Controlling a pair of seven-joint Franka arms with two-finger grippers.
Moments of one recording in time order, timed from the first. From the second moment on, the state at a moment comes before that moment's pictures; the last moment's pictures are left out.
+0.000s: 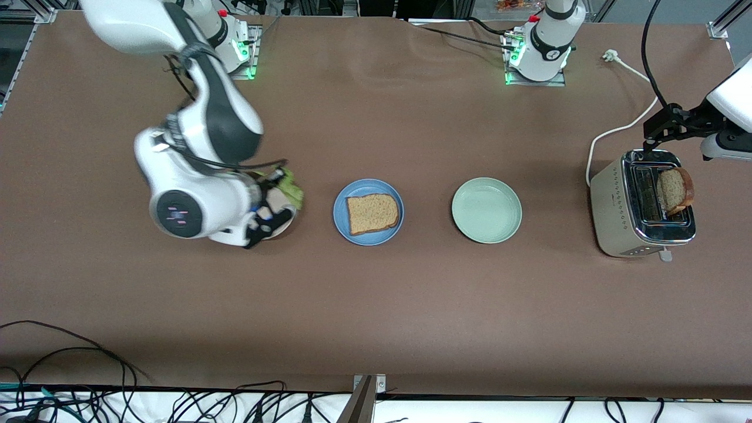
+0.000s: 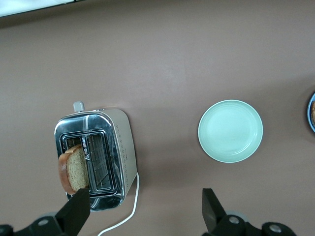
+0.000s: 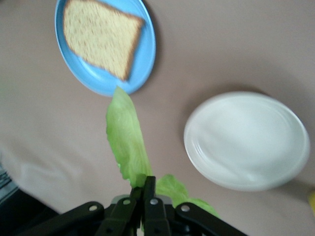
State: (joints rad) left arm -0.05 0.07 0.00 -1.45 0.06 1.52 0.10; right arm 0.33 0.71 0.12 -1.09 0.19 1.40 -0.15
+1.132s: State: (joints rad) left arm -0.05 0.07 0.00 -1.45 0.06 1.52 0.10; right arm 0.56 0.95 0.12 -1.10 0.37 1.89 0.09
